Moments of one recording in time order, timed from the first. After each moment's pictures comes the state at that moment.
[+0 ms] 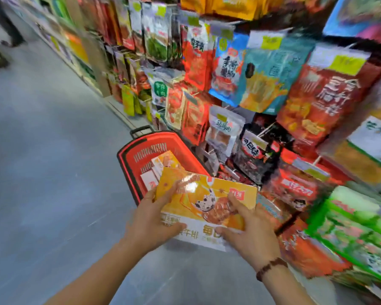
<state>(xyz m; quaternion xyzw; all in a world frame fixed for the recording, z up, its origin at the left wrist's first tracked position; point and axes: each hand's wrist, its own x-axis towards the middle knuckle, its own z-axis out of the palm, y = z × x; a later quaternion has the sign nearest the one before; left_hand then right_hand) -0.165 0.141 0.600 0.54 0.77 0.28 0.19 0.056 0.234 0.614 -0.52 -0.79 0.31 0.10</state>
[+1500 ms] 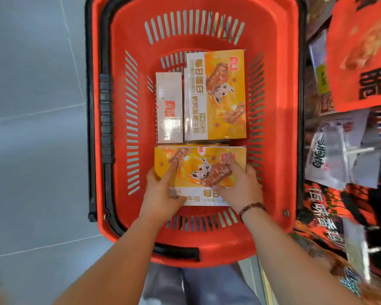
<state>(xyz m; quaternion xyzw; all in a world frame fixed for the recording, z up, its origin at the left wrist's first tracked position) -0.318 0.365 0.155 0.09 0.87 0.29 0.39 -0.241 0.558 0.175 -0.41 -0.81 0.33 -0.25</state>
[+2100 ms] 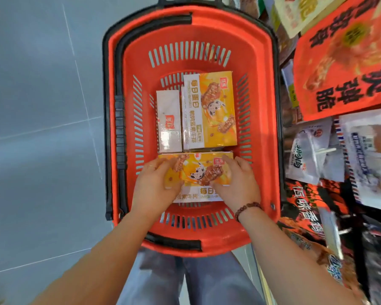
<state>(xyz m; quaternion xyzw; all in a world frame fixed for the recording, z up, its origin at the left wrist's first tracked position) -0.358 0.372 0.231 0.21 0.90 0.27 0.28 -0.256 0.547 0.234 -0.38 -0.85 0.32 -0.17</state>
